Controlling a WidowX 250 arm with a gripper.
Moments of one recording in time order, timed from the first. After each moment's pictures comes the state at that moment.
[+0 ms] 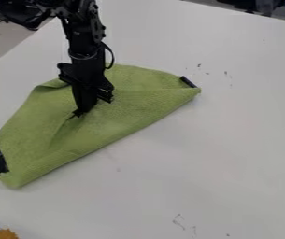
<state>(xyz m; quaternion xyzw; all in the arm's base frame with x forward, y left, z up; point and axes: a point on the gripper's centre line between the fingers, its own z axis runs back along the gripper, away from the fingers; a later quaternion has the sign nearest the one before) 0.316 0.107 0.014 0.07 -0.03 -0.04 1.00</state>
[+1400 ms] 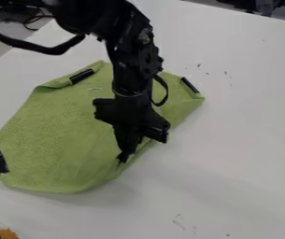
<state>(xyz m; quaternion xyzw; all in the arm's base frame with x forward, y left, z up) 0.258 -0.011 0.034 0.02 -0.06 0.02 1.00</state>
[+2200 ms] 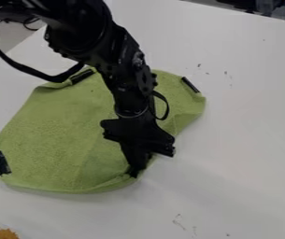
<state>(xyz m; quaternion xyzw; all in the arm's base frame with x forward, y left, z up) 0.256 -0.027 0.006 -0.04 -0.07 0.02 1.00</state>
